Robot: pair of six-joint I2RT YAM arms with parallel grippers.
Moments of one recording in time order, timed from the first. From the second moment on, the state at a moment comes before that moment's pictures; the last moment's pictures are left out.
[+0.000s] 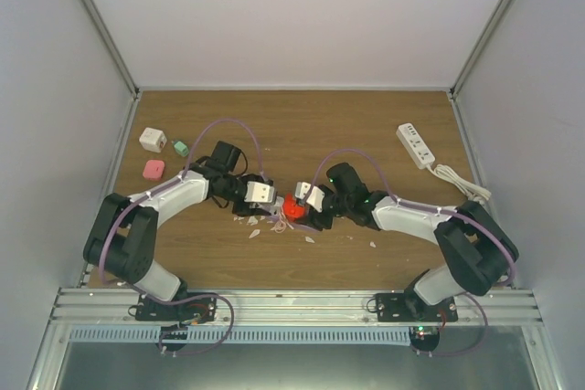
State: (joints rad) left arm -0.38 1.53 0.88 -0.48 0.71 1.22; right arm 0.68 1.50 0.69 0.04 -0.46 -0.54
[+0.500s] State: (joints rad) left arm -0.43 1.61 0.90 -0.40 0.67 1.20; right arm 0.68 1.48 0.69 -0.01 -0.47 -0.59
